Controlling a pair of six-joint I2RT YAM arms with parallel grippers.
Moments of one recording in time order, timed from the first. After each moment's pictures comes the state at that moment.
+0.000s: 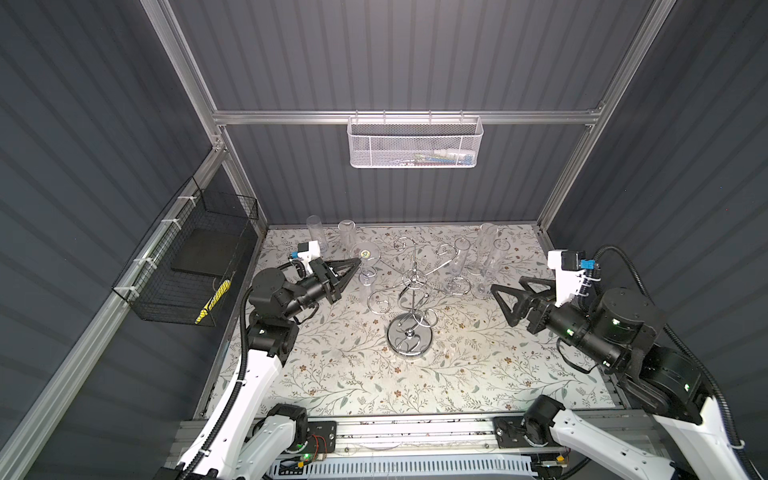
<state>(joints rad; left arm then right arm) -0.22 0.91 0.80 0.22 0.78 -1.53 0.69 0.69 1.25 -0.77 0.07 0.42</state>
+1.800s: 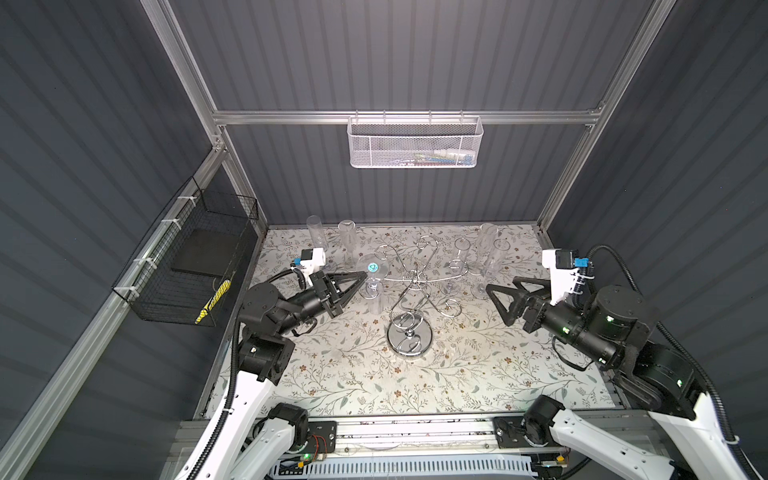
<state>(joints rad) -0.31 0.77 0.80 0.15 0.82 -1.52 0.69 0.70 1.24 -0.75 0.03 0.45</state>
